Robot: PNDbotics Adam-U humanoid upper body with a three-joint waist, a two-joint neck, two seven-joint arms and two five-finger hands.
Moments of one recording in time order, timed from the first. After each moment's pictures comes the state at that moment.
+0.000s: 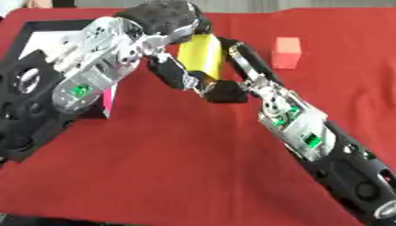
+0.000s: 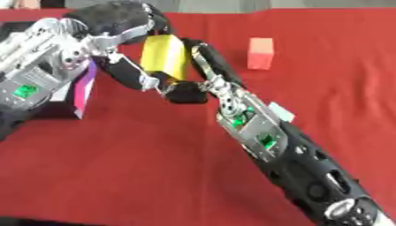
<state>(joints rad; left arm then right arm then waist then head) -0.96 0.60 -0.64 -1.74 -0.73 0.35 -0.53 -0.80 -0.20 0.61 -1.52 0.27 0.34 -0.08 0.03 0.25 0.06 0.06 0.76</state>
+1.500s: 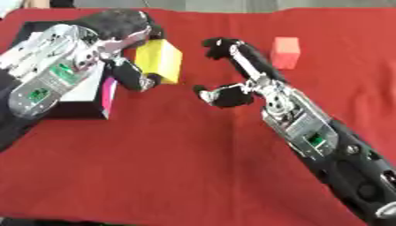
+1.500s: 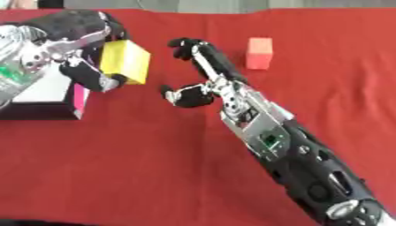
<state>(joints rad) -0.86 0.75 -0.60 -1.74 -0.70 0.36 -0.51 -0.80 -0.22 0.59 -1.52 0.33 0.31 -0.02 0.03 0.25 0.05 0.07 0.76</state>
